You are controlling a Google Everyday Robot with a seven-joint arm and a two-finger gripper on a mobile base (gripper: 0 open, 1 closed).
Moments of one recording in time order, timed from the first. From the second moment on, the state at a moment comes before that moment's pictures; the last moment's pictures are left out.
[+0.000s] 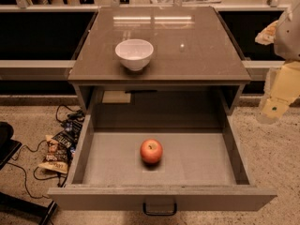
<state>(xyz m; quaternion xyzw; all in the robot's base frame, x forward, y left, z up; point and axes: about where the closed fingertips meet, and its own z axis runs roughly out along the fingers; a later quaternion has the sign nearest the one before) 0.438 -0.217 0.977 -0.60 0.78 -0.04 0.16</state>
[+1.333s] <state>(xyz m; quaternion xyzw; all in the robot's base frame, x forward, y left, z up) 0.470 -0.201 0.895 -0.59 0.76 0.08 0.26</state>
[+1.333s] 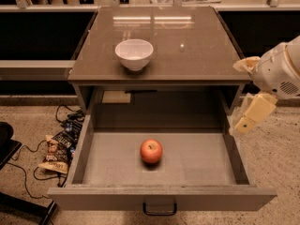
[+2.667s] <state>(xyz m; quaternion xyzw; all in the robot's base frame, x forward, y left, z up) 0.487 -0.165 0.837 -0.58 0.72 0.14 0.35</state>
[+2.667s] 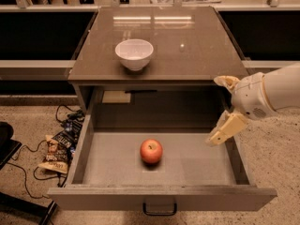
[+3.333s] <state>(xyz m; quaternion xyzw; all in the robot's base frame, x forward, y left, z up) 0.482 -0.106 0.773 -0.59 0.71 0.17 0.34</state>
